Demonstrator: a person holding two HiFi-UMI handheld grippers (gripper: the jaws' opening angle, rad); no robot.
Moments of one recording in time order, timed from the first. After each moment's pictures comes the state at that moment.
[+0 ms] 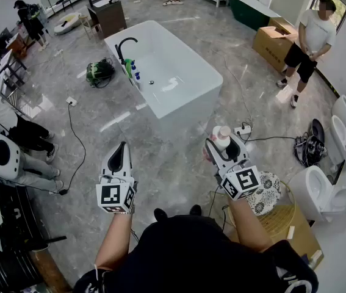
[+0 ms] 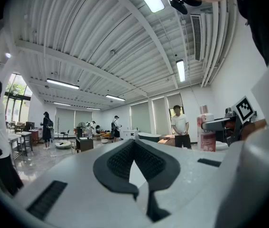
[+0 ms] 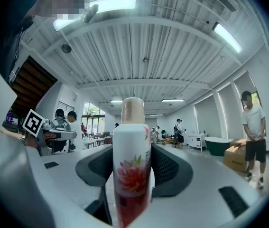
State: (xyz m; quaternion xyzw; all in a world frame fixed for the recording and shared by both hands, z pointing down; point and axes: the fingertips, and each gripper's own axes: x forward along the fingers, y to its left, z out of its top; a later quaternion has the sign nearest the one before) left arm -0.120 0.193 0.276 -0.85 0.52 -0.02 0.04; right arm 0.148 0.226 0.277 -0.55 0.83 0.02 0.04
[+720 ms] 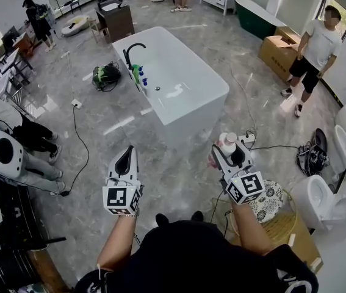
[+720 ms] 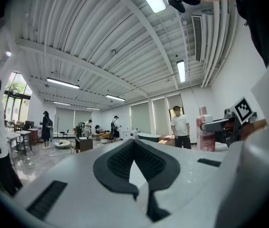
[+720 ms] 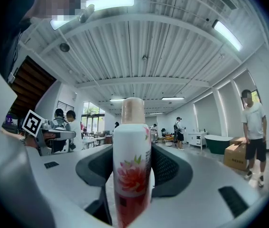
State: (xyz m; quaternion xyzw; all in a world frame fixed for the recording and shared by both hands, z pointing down) left arm -0.120 0.194 0.282 -0.86 0.51 -0.01 0.03; right arm 0.149 0.229 0.283 -0.56 0.83 0.00 0.03
